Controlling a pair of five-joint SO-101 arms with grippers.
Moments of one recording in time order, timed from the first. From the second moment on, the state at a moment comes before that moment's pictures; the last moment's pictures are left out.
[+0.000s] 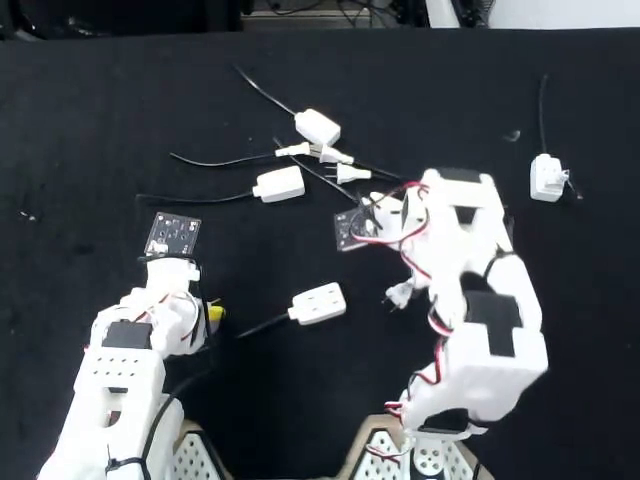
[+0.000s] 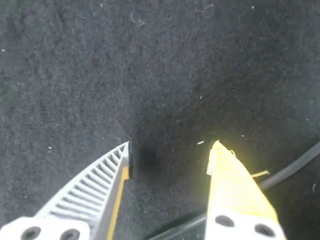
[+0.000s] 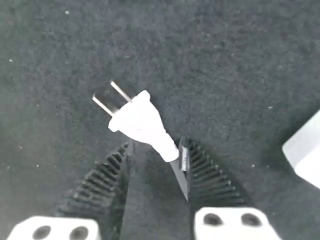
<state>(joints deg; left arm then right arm) -3.0 -58.2 83.2 42.5 -10.9 5.5 14.1 20.7 74.4 99.7</state>
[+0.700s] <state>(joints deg) -3.0 -58.2 83.2 42.5 -10.9 5.5 9.9 23.2 71.7 73.5</state>
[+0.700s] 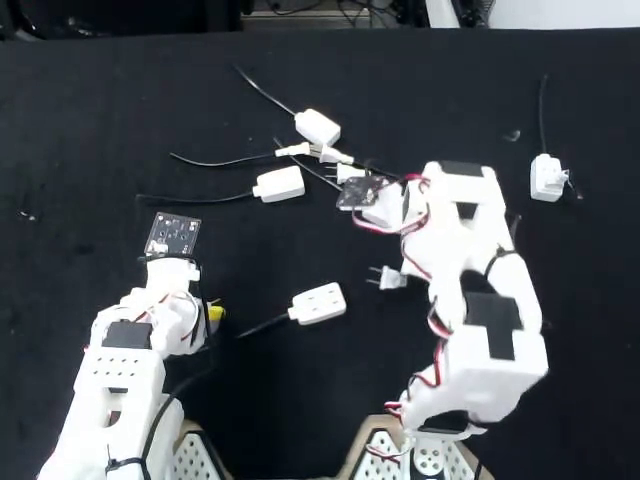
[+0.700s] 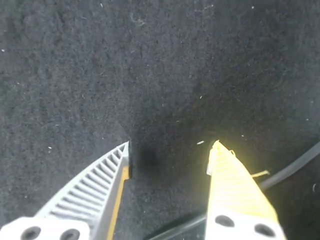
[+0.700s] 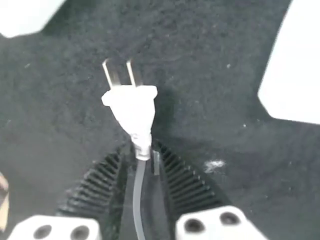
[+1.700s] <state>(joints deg) -3.0 -58.2 83.2 42.5 -10.9 4.5 0.0 39.7 52.8 71.3</state>
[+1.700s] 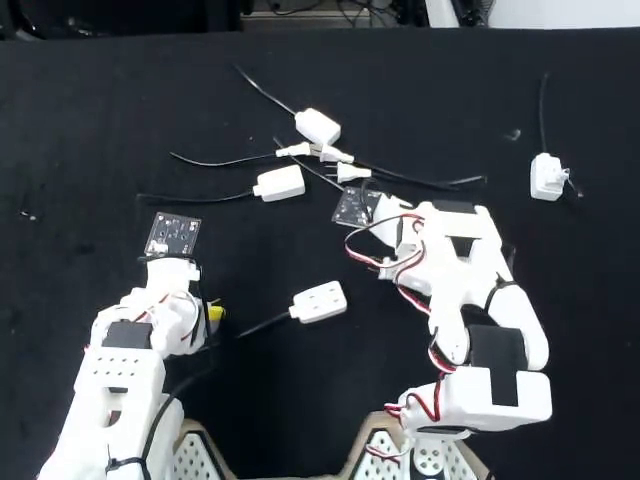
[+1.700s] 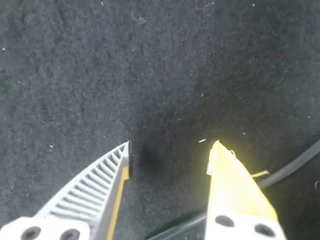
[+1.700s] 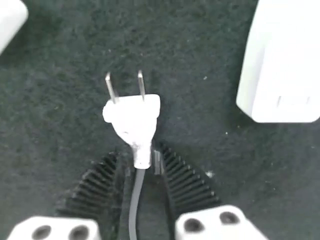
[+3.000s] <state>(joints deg) -3.5 -58.2 70.7 31.4 13.1 -30.2 -28.9 58.8 22.8 18.7</state>
